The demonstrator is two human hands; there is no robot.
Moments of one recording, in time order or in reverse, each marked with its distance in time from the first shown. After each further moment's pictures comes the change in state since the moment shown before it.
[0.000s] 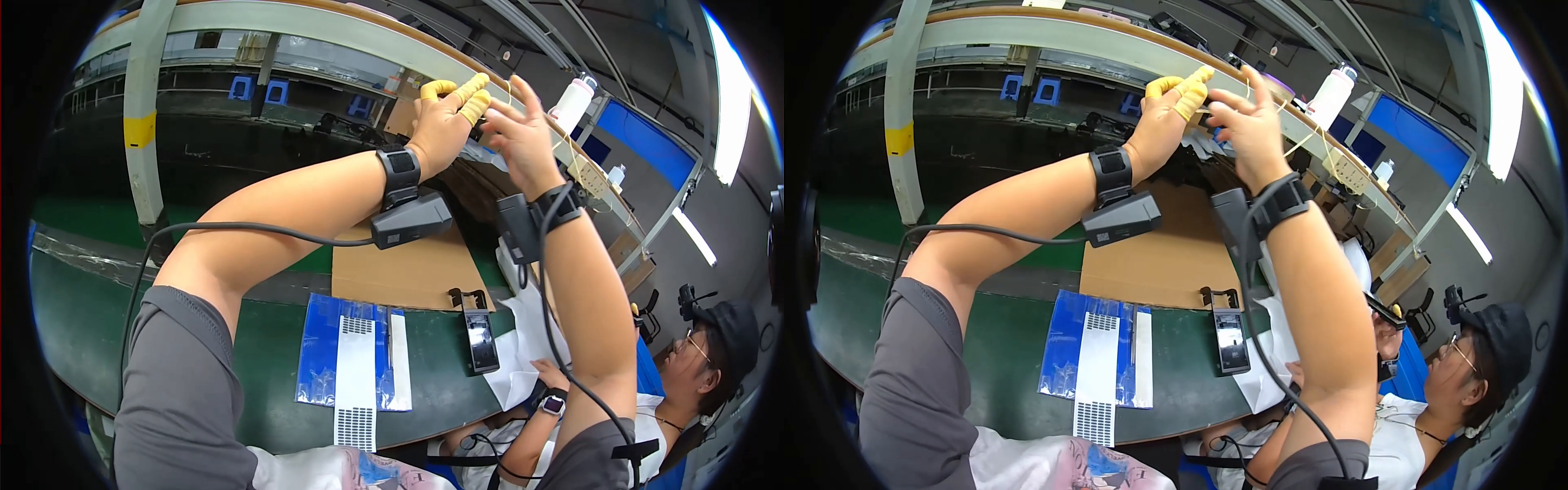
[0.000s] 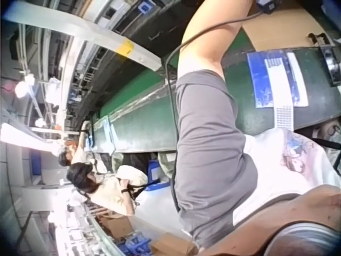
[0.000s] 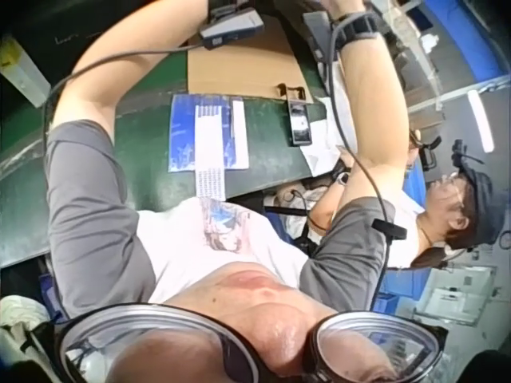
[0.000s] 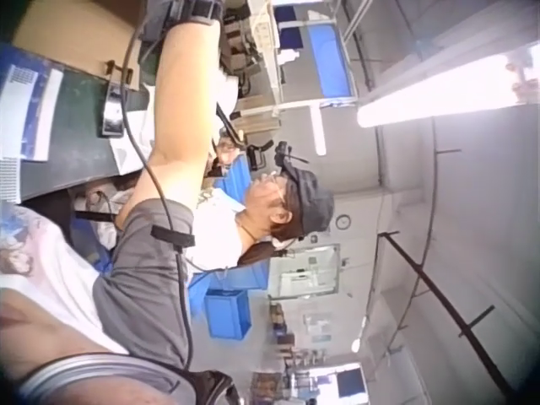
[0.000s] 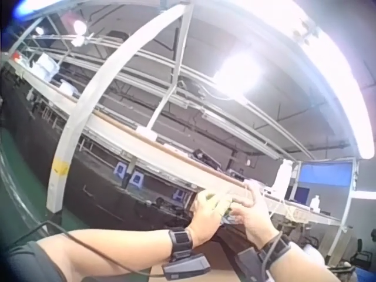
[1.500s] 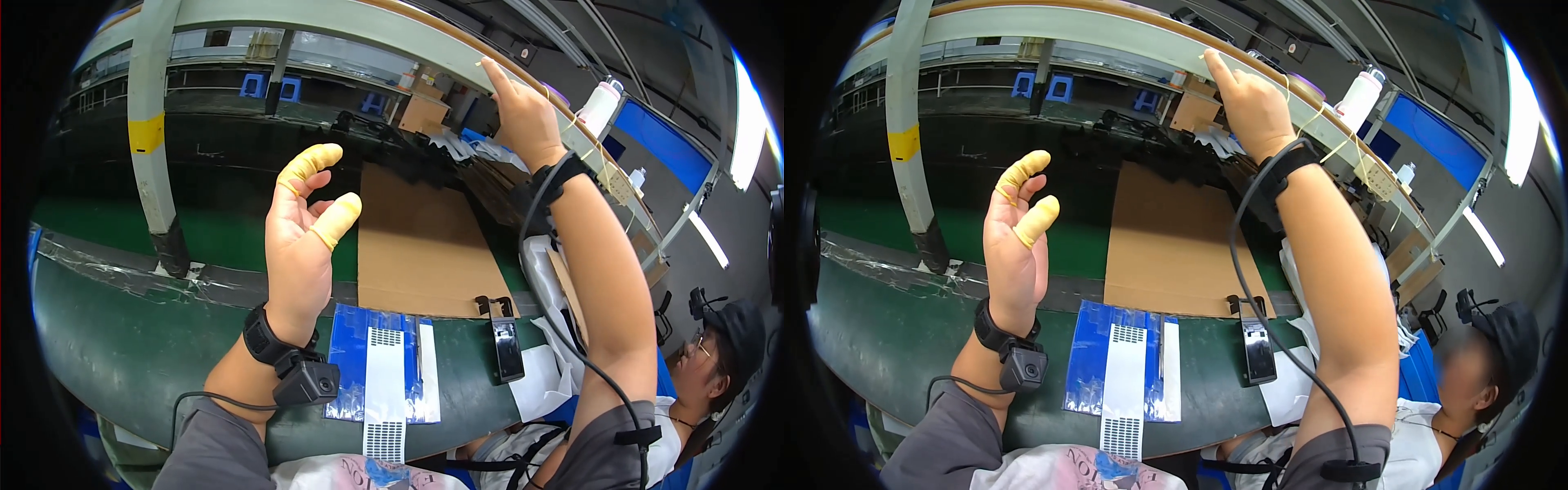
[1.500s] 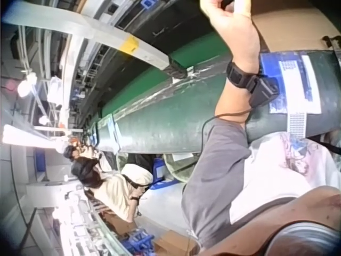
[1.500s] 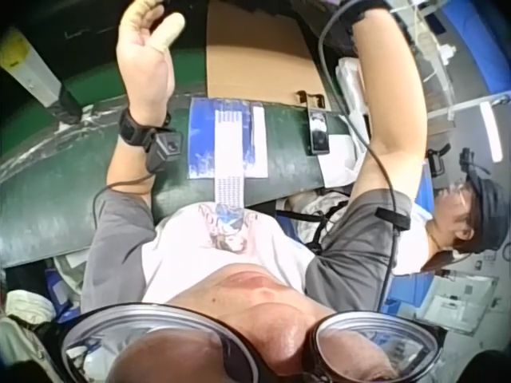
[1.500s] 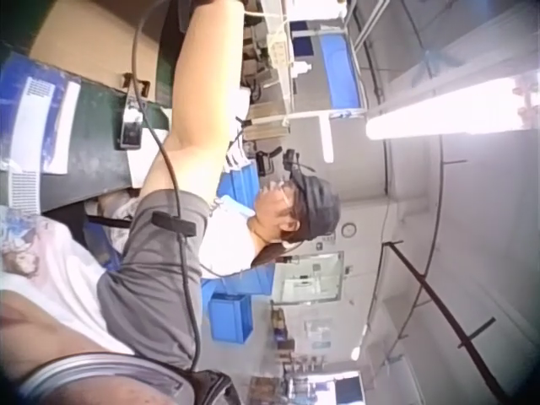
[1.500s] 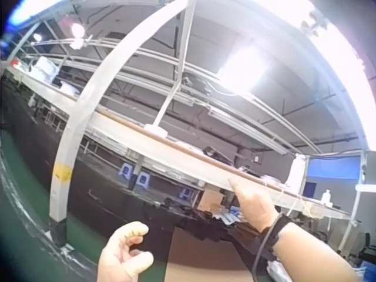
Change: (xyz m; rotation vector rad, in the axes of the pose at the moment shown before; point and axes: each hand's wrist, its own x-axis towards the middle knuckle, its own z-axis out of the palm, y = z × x) left_hand -0.124 0.043 -0.138 -0.395 0.269 -0.162; right_hand 0.051 0.026 0.021 -1.515 0.032 -0.930
